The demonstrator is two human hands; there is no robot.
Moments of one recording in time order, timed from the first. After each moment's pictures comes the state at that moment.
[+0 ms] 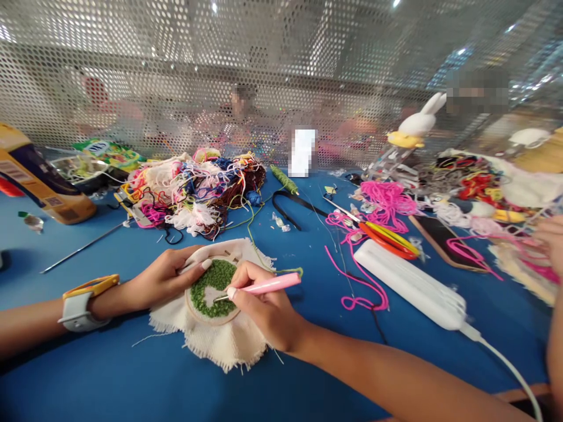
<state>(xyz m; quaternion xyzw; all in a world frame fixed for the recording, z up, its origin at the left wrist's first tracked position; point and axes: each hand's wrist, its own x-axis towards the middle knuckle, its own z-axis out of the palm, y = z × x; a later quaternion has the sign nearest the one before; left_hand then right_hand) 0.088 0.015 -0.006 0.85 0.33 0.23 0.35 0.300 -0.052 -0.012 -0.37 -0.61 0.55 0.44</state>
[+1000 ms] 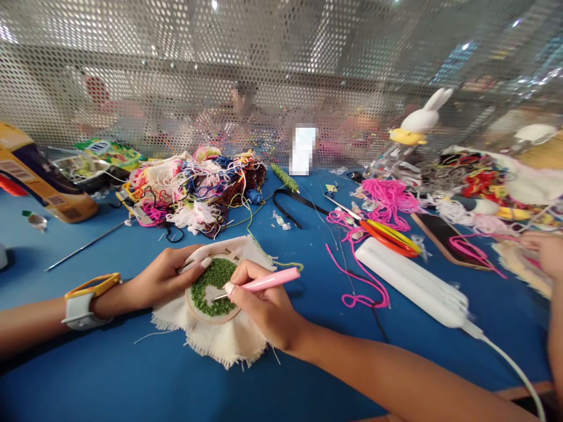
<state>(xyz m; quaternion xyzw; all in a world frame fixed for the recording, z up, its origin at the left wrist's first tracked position) 0.087 0.012 -0.003 0.86 0.32 0.22 0.33 0.298 -0.054 -0.012 -0.38 -0.59 0.55 0.45</state>
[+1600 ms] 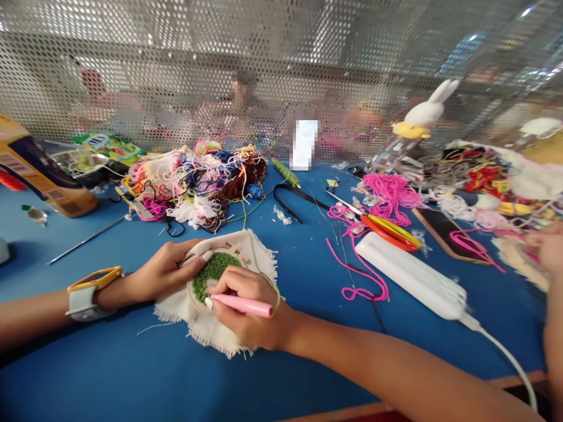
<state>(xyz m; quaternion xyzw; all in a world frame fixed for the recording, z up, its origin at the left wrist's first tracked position) 0.087 0.012 -0.003 0.86 0.33 0.22 0.33 0.289 -0.054 -0.008 -0.34 -0.80 0.32 0.38</state>
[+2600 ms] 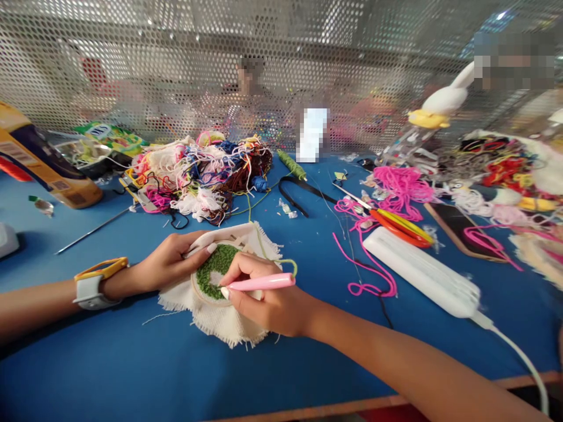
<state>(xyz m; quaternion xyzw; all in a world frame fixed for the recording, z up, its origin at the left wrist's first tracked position) 0.087 0.013 -0.005 0.86 0.33 0.22 0.33 0.306 -0.049 0.007 -0.34 -0.79 0.41 0.30</state>
